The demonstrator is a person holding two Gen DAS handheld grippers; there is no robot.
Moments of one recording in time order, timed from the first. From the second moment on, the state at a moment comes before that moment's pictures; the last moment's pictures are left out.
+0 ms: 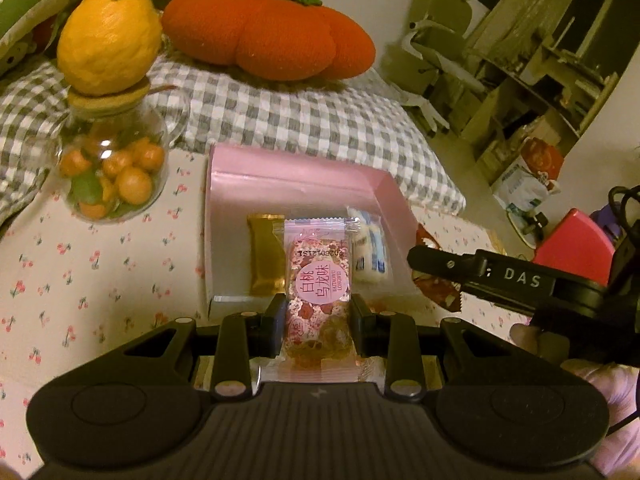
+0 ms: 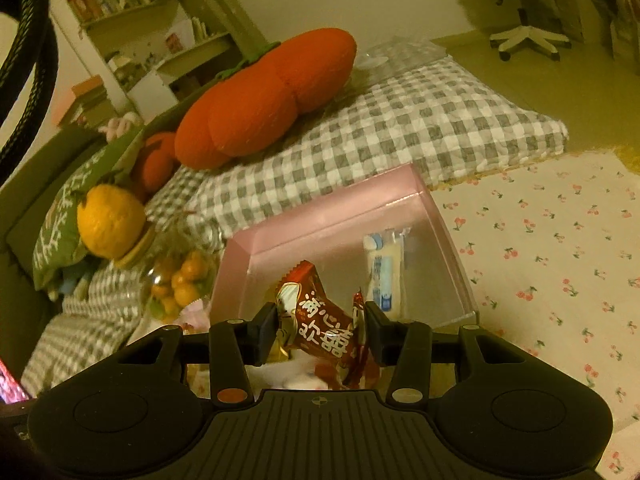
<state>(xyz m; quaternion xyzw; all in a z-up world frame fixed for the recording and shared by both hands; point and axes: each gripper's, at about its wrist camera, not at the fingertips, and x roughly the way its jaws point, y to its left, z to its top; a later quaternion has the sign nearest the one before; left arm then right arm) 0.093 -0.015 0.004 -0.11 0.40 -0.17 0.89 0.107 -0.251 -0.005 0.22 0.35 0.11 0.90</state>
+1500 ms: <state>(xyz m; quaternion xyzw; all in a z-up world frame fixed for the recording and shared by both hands) 0.196 -0.021 -0.023 -0.07 0.40 -0.11 0.91 0.141 -0.228 -0.032 0.23 0.38 0.14 0.89</state>
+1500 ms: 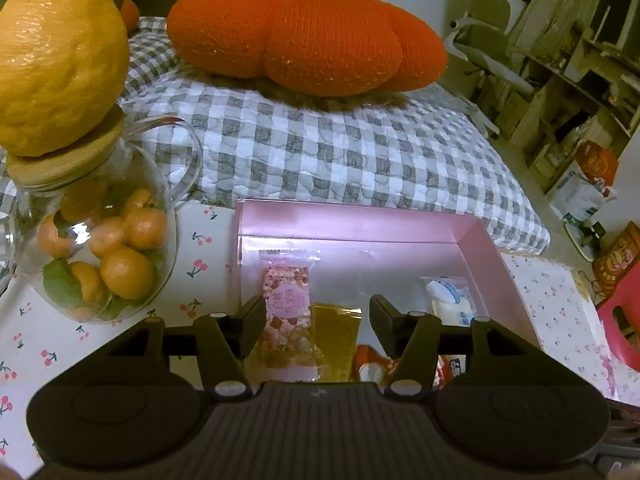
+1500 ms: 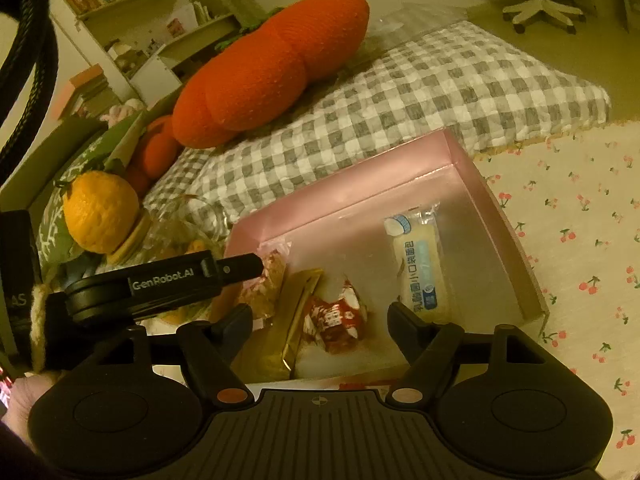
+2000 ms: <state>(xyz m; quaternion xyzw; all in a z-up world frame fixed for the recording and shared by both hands) 0.154 -0.013 -0.002 -0.07 0.39 -0.14 0.91 0.113 -0.237 -0.006 0.20 0.37 0.13 0.90</state>
